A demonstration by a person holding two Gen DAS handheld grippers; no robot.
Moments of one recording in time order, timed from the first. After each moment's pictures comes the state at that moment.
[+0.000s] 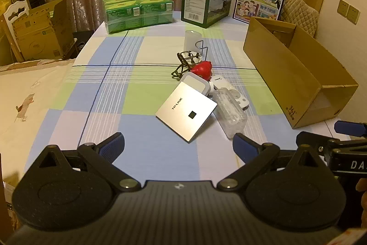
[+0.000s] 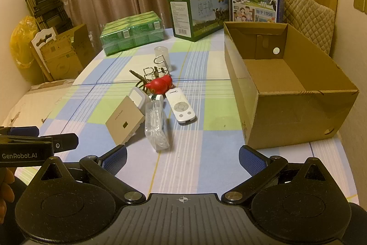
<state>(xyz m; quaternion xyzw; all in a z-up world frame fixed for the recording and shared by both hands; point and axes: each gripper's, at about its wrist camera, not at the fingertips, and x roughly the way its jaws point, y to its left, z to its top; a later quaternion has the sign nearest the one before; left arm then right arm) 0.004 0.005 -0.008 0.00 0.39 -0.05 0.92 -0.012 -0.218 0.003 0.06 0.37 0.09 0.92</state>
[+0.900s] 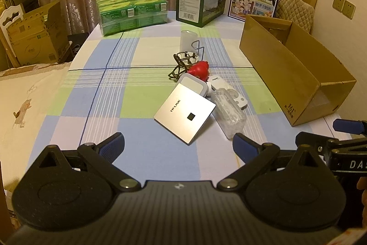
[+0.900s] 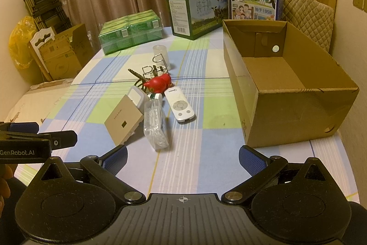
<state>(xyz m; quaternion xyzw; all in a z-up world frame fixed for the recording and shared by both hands) 0.012 0.007 -0.003 0.01 0.39 -0.07 0.92 -0.009 -0.219 0.000 0.06 0.37 0.09 0.92</state>
